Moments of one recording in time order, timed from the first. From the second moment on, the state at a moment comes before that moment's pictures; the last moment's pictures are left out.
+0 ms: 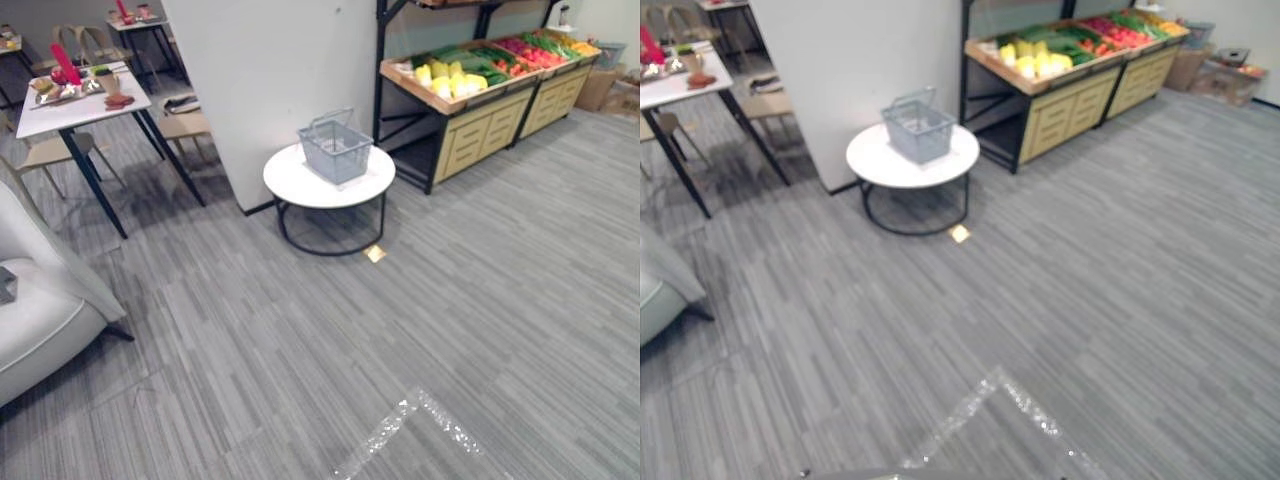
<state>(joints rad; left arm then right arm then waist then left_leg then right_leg) 0.14 0.11 0.12 1.26 -0.12 -0.20 0.11 0.13 -0.12 -0.19 1.26 -0.10 -0.12 -0.08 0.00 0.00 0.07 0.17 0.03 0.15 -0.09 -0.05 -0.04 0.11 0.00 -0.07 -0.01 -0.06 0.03</state>
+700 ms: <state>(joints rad) 0.10 0.12 0.12 1.23 -0.16 -0.19 0.12 0.09 -0.12 -0.15 1.23 -0.06 -0.12 -0.08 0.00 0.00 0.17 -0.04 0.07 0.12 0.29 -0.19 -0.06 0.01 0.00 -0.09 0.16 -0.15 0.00</state>
